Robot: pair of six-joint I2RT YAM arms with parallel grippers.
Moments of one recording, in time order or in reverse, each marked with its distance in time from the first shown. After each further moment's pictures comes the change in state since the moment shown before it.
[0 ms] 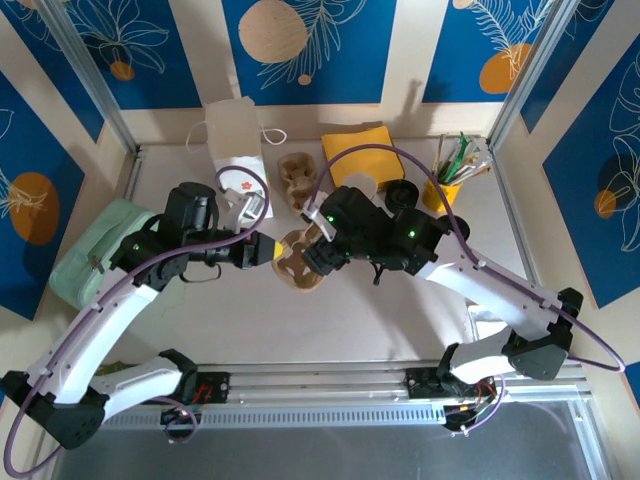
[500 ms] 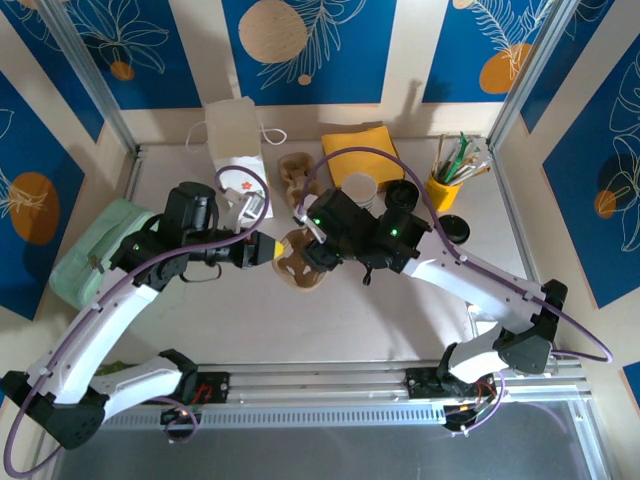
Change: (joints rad) left arm 0.000 0.000 -0.001 0.009 0.001 -0.001; right arm 0.005 0.056 0.003 0.004 0.039 0.005
